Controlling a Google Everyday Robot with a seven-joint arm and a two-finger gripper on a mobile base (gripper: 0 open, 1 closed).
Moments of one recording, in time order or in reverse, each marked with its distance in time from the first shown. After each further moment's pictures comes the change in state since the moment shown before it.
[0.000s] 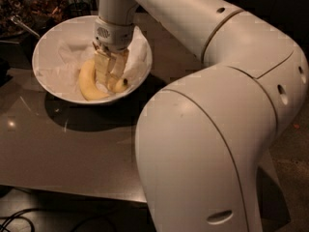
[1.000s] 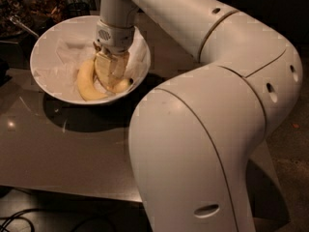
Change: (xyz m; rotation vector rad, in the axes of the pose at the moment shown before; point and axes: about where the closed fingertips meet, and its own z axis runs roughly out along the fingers) arm 0.000 -0.007 0.008 -0.008 0.011 0.021
